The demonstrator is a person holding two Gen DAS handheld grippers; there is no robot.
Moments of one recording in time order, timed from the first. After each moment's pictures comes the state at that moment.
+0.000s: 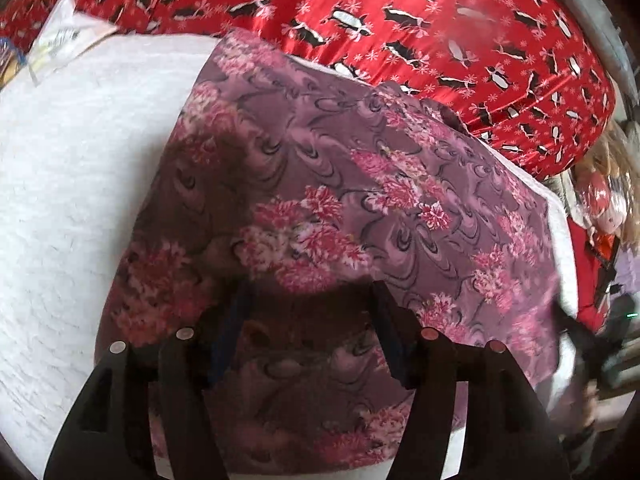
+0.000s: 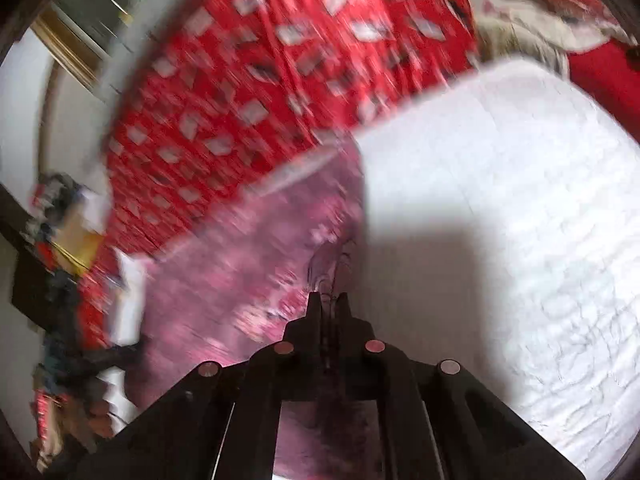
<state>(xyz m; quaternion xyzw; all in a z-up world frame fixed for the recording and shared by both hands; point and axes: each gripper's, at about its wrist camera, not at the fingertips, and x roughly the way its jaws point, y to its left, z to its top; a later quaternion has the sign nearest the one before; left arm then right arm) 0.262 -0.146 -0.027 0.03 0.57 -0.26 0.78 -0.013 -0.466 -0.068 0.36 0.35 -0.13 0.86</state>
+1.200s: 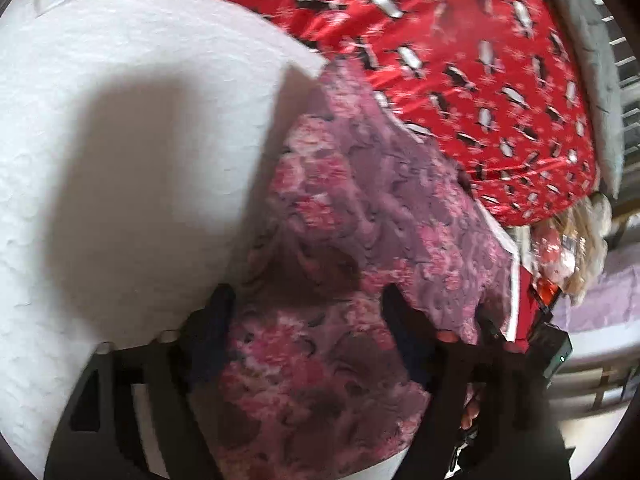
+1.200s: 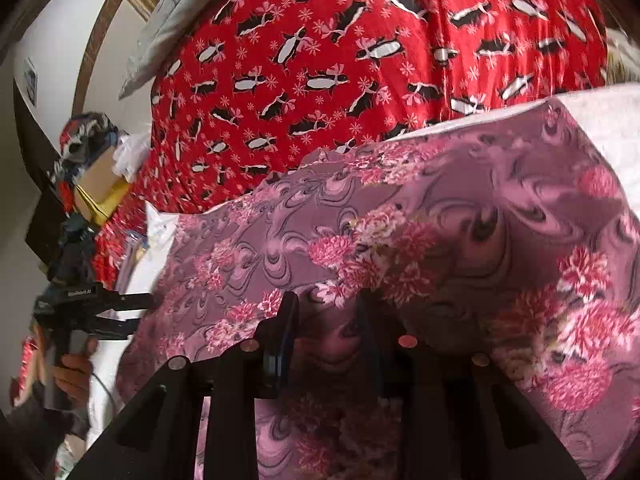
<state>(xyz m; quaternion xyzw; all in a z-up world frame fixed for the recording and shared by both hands) 0.336 -0.083 -0.047 -0.10 0.62 -0.31 0.72 0.085 -0.387 -0.077 0.30 0.29 -0.03 0.91</state>
